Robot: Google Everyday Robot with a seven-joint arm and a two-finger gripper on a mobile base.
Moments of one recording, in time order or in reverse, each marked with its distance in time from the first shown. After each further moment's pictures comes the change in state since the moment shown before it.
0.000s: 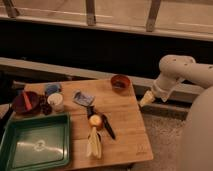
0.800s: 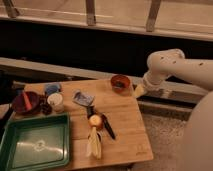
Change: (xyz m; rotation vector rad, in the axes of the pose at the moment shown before) arm -0.066 0.053 -0.027 0.132 -0.176 -0.166
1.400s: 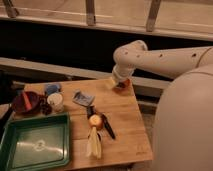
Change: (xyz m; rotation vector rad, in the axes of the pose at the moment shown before) arm -0.089 0.090 0.002 -0.031 -0.089 -0.180
